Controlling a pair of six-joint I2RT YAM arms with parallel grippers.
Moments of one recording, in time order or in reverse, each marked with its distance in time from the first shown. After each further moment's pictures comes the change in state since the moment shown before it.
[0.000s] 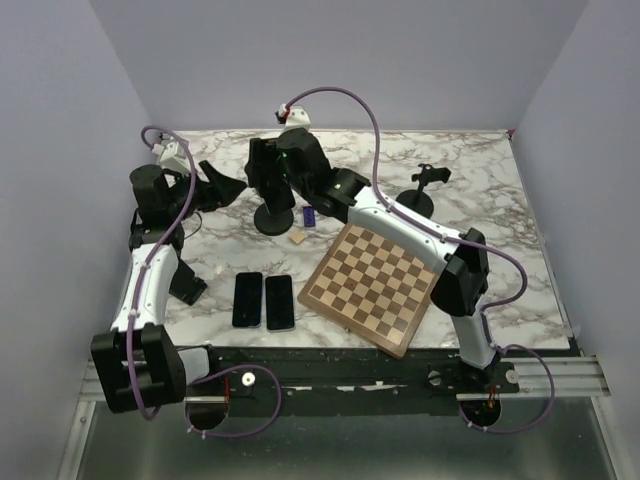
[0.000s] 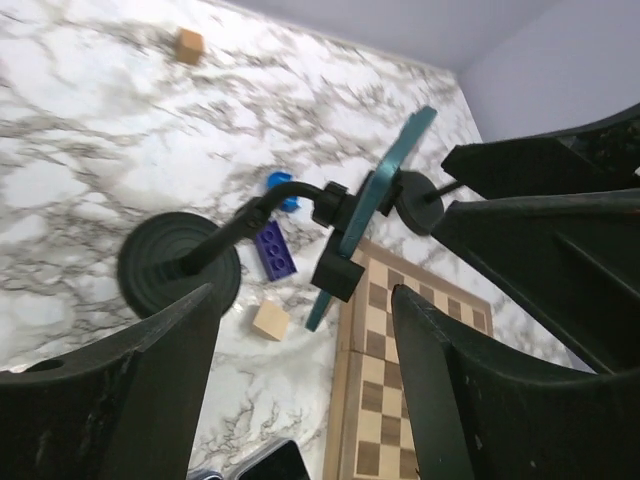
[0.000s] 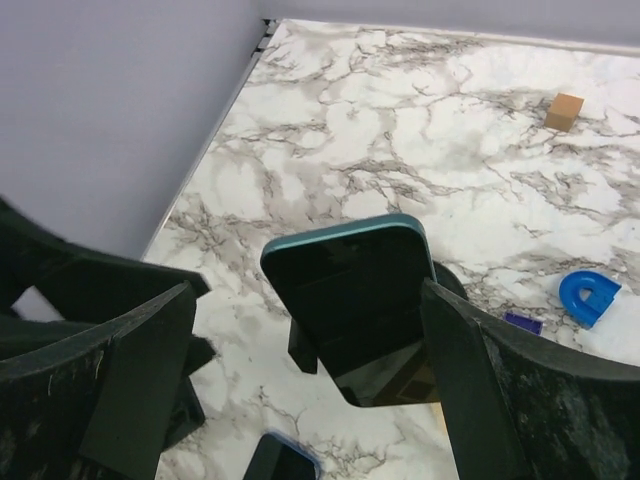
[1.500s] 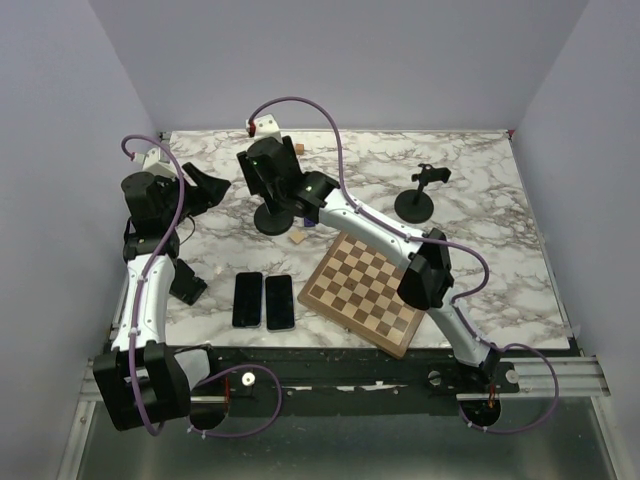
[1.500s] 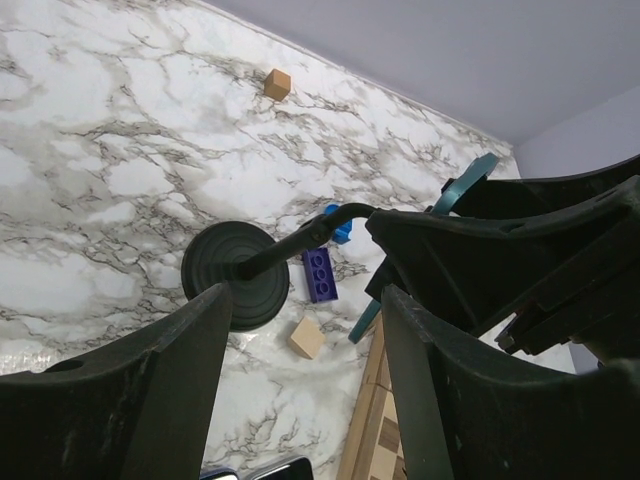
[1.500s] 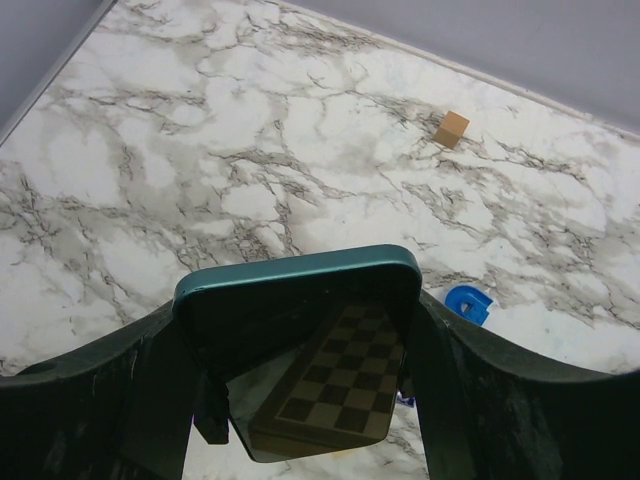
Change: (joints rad) left arm 0.070 -0.137 -0.047 -0.054 -0.206 -0.060; right arm 0.051 0.271 0.332 -0.172 0.233 -0.269
